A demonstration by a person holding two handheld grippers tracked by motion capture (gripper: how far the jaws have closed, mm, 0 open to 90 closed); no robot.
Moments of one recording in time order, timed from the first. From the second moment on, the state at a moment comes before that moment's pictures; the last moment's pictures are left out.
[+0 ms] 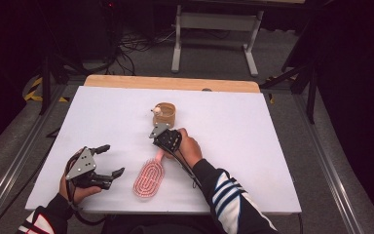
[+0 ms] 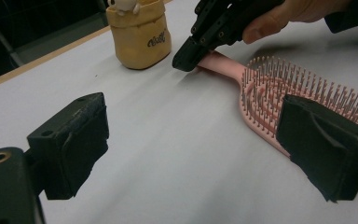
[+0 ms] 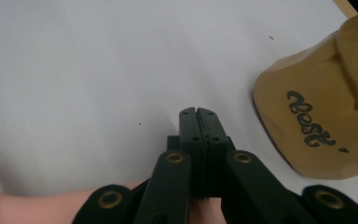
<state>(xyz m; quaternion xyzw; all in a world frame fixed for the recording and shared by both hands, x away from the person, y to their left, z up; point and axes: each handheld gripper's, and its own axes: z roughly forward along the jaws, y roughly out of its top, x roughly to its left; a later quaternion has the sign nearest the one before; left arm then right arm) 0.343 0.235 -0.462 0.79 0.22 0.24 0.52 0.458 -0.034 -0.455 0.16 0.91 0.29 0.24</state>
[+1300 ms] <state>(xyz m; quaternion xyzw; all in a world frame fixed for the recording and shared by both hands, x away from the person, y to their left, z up) 0.343 0.237 -0.462 0.79 0.22 0.24 0.52 0.411 -0.129 -0.453 0.23 0.91 0.30 0.18</state>
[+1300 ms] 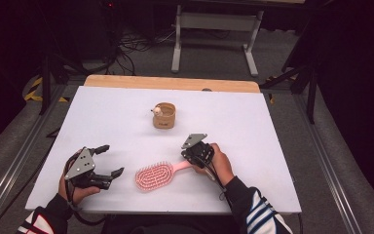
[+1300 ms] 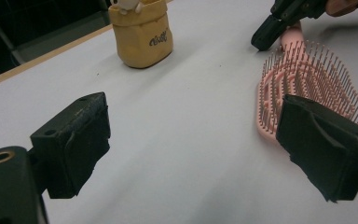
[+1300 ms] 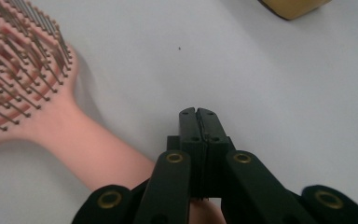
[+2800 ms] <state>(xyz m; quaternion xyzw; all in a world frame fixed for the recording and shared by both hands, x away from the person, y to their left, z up) 0.342 0.237 -0.462 0.80 0.22 0.23 0.51 0.343 -0.174 -0.454 0.22 0.91 0.32 0.13</state>
